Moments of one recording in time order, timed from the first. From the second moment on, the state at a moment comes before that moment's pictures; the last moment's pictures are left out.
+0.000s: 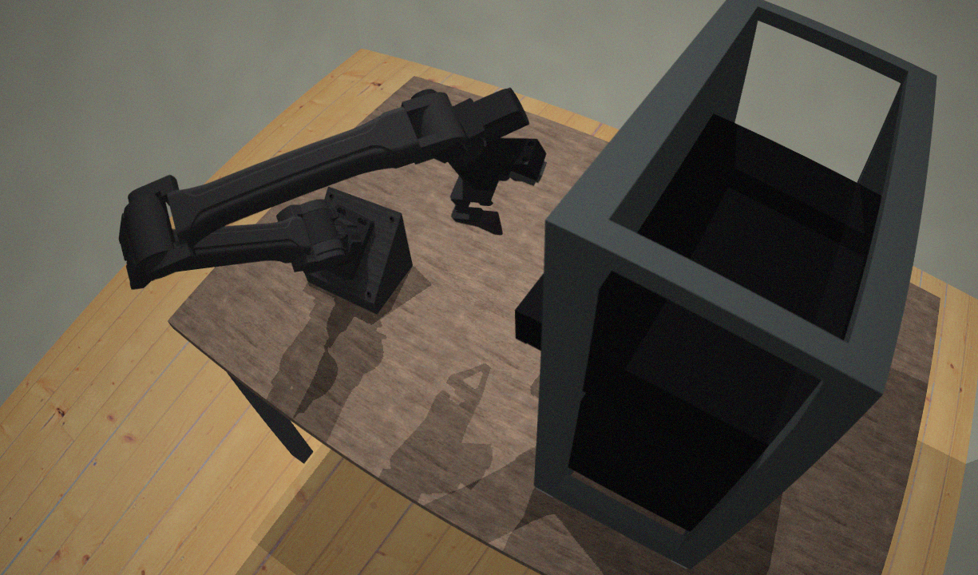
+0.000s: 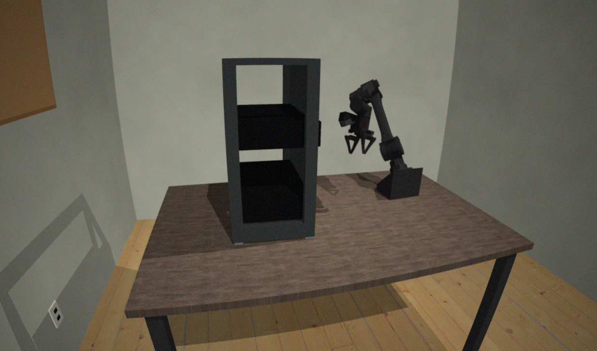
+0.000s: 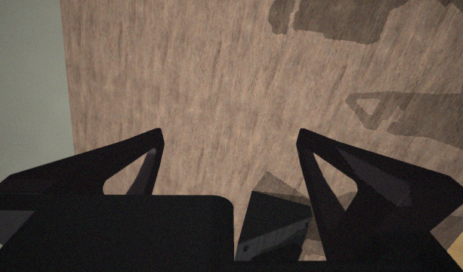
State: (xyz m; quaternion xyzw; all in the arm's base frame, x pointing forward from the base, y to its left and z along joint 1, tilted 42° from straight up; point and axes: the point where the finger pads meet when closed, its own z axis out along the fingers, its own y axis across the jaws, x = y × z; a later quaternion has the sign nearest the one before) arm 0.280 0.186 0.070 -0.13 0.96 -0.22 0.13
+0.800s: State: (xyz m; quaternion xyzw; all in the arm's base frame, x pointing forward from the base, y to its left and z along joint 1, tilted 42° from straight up) arm 0.286 0.191 0.072 -0.13 0.95 -0.20 0.18
